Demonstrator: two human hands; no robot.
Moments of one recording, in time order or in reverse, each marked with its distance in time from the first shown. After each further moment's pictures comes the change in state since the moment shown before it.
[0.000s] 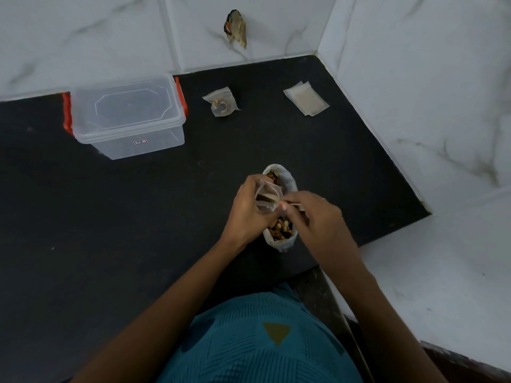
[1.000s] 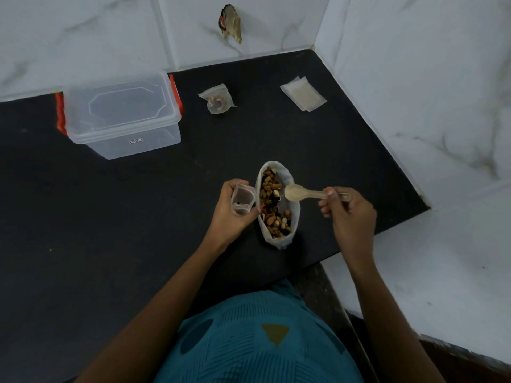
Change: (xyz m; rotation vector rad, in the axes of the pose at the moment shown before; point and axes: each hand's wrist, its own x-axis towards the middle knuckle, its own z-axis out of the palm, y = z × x) left_hand -0.006 -0.031 -0.017 -0.074 0.046 -0.101; right_hand -0.010 0.049 -0.008 0.222 0.319 0.588
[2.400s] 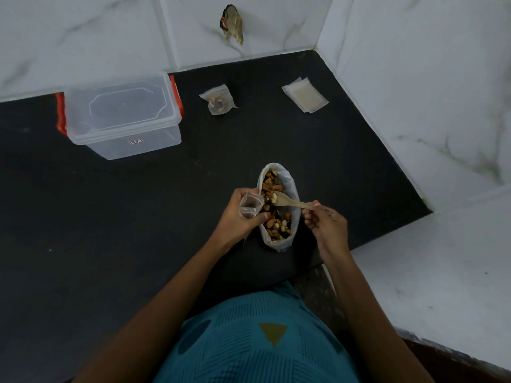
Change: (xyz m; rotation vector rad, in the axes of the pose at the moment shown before) left_hand 0.008 -0.010 0.008 -0.101 -0.143 -0.177; right_hand 0.010 0.032 0.033 0.525 -0.004 0.612
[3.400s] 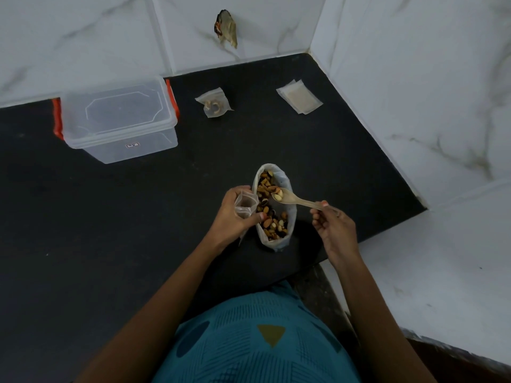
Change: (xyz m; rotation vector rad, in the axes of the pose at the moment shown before) left_hand -0.002 0.002 -0.004 0.076 0.024 0.010; right_hand -0.008 -0.010 -0.019 0.135 -0.023 0.048
